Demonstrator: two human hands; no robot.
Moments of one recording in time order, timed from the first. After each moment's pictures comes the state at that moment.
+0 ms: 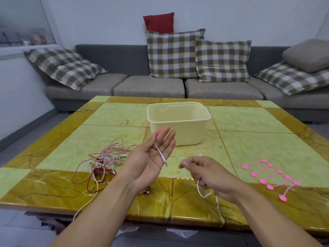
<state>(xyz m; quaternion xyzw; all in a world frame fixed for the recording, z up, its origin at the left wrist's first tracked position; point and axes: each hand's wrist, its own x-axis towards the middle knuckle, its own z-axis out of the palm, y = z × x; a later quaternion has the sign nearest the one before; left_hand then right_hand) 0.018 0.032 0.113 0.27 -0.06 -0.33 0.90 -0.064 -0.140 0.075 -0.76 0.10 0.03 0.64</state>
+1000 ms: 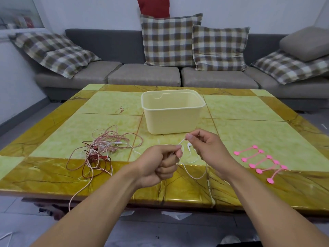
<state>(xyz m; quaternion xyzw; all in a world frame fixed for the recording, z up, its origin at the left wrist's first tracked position) 0.007 0.021 0.080 0.50 -0.18 -0.50 0.68 -0.060 -0.156 0.076 -0.77 0.11 -0.16 0.61</state>
